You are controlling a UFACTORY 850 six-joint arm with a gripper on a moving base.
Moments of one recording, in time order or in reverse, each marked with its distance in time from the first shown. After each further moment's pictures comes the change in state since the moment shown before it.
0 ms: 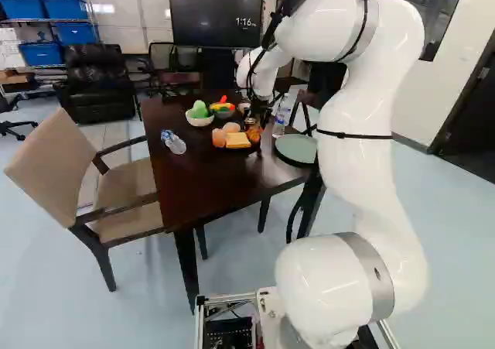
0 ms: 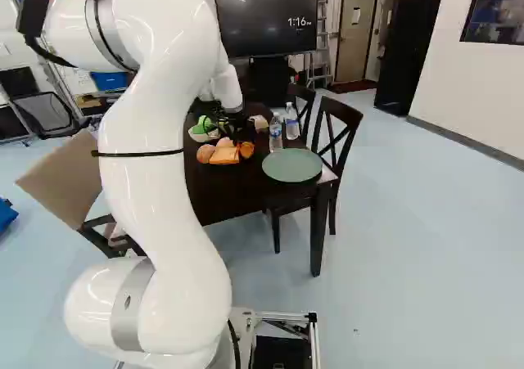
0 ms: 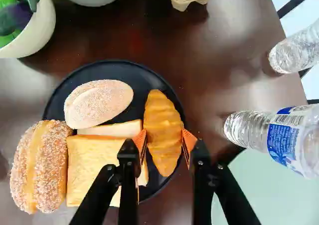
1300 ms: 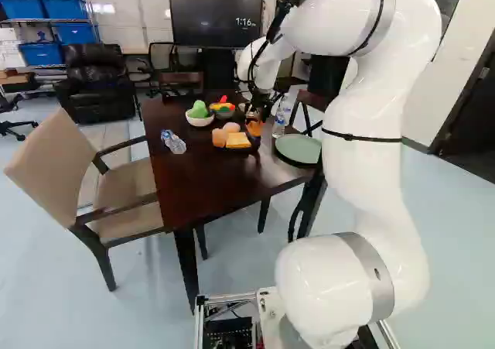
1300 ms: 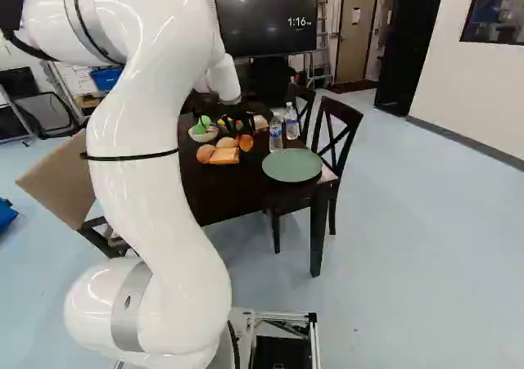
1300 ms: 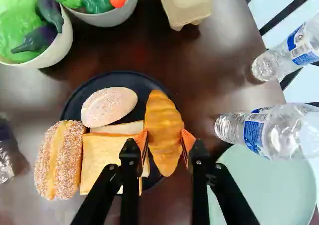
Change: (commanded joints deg) arm 0.0 4.3 1.0 0.0 0.0 0.0
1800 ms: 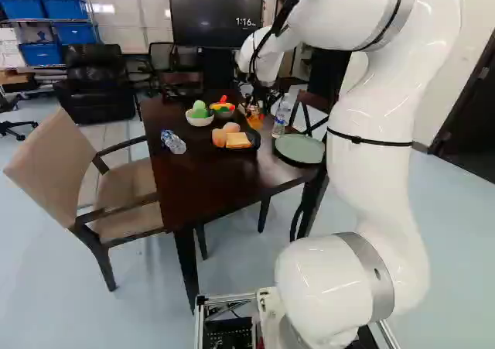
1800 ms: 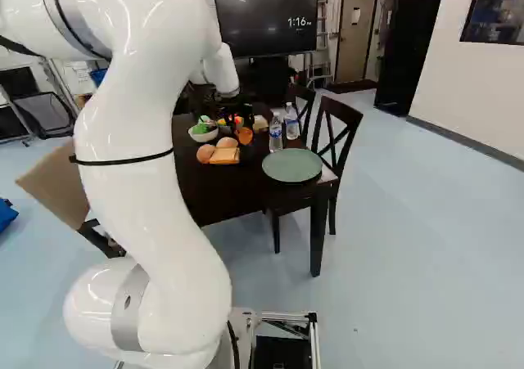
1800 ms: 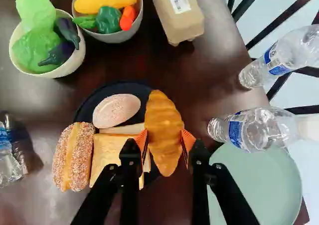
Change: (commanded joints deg) arm 0.0 3.5 0.5 0.0 0.0 0.0
